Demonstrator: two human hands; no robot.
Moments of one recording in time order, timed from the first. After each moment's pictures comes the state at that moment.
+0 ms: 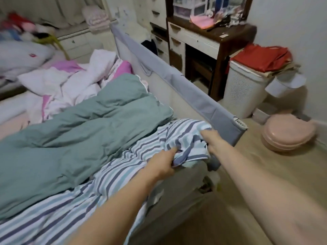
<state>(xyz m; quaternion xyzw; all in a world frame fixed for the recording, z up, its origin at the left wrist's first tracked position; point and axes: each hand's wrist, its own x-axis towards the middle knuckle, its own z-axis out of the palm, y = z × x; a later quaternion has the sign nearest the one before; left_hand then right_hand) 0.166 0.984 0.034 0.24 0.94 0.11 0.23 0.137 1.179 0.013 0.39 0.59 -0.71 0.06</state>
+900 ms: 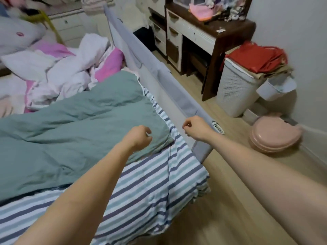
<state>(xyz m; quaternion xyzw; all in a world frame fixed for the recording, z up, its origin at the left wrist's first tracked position) 0.100 1.034 0.046 0.09 0.96 0.15 0.21 0.118 1.259 0.042 0.05 0.94 -0.32 0.13</state>
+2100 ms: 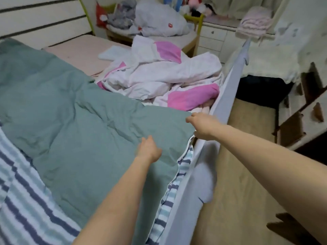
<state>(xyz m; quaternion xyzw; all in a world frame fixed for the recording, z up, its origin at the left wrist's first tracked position) -0.271 1.057 -0.030 -0.45 0.84 0.30 0.05 -0.448 1.162 0.054 -0.55 0.82 0.12 0.07</state>
